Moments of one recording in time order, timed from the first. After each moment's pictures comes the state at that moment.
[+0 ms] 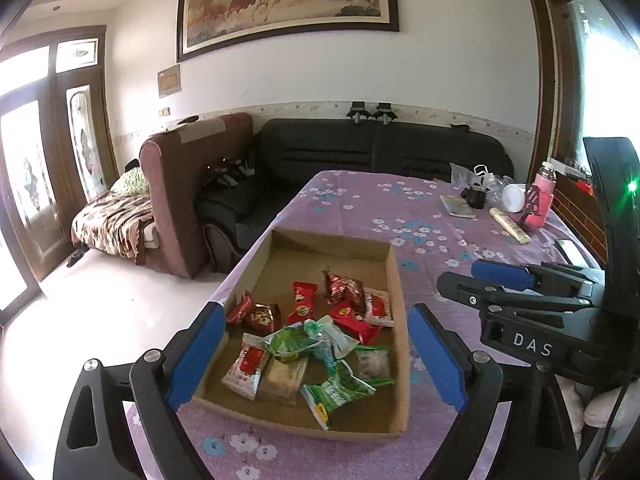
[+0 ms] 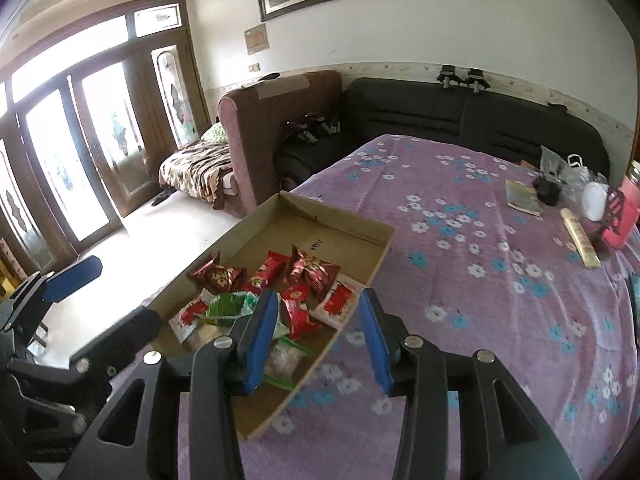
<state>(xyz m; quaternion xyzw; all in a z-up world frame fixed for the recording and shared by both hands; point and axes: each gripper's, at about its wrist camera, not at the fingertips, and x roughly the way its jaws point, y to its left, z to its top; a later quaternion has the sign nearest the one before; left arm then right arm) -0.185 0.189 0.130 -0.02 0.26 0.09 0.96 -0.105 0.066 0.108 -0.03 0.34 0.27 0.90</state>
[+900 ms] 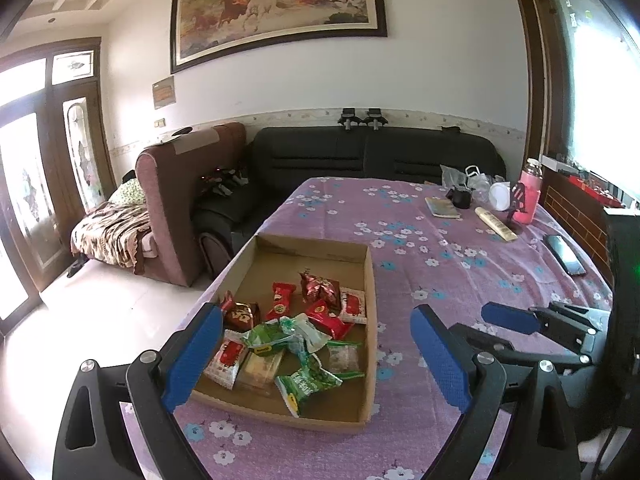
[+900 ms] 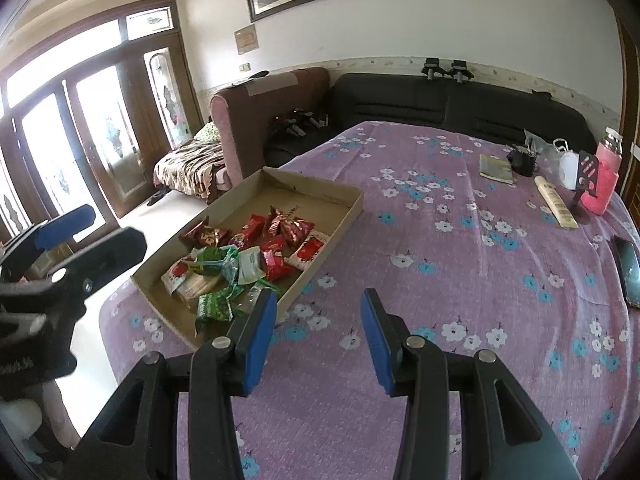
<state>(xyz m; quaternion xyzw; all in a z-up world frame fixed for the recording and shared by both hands) -0.204 0.158 0.134 -0.01 0.25 0.09 0.96 -0.145 0.028 0.086 -0.03 0.34 0.27 0.90</state>
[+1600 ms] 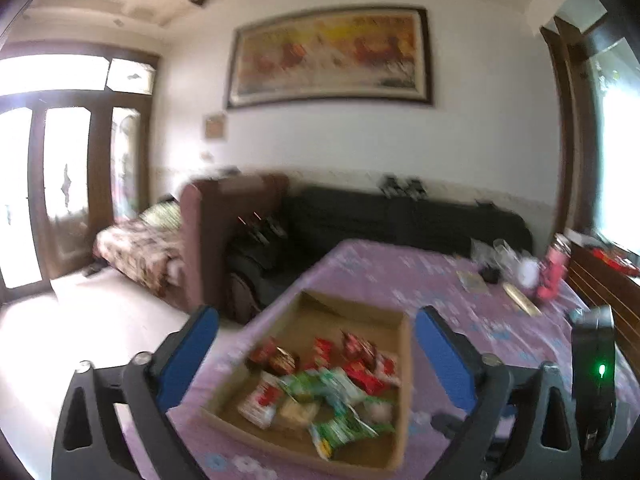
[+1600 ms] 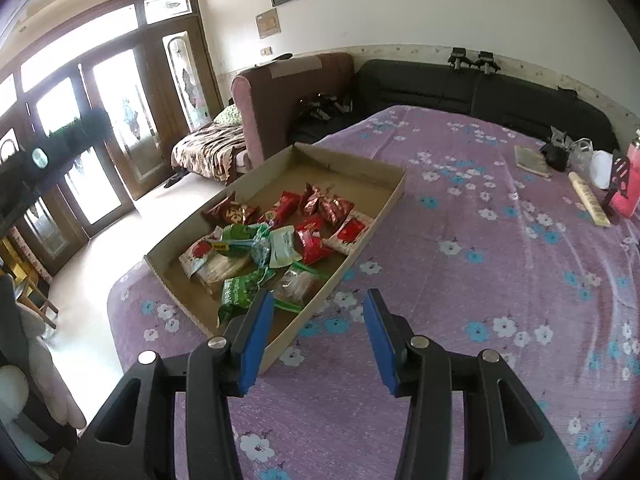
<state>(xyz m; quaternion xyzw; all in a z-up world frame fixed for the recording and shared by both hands) -0.236 0.191 0.144 -0.05 0.11 0.17 0.98 -0.142 0.067 0.060 -0.04 0.36 0.30 0.88</state>
